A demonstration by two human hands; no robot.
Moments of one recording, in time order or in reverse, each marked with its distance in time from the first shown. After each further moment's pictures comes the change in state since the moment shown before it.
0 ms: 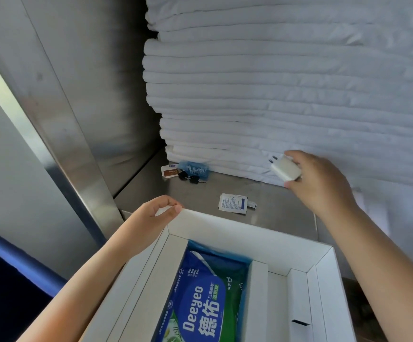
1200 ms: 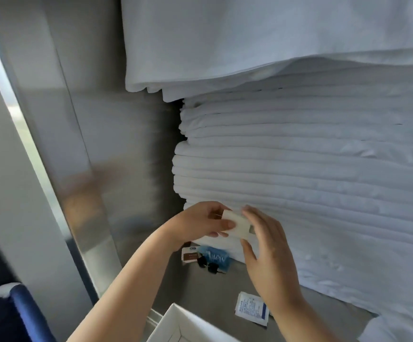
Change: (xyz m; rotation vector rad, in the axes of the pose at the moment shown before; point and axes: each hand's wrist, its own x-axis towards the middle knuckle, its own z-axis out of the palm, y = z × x) left_hand 0.113 0.138 -0.052 -0.152 -0.130 0.086; right_hand 0.044 -0.089 0.034 0.532 0.377 -0.490
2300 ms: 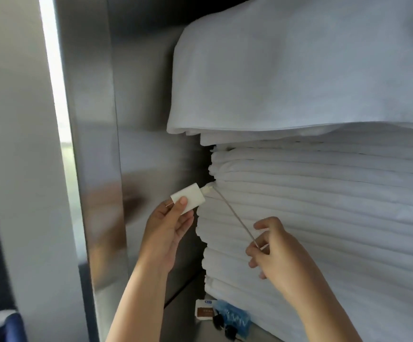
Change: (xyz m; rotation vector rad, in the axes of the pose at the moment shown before) left_hand -0.004 -0.017 -0.081 -1.073 0.701 0.325; right_hand 0.110 -0.025 0.004 0.122 -0.414 0.295
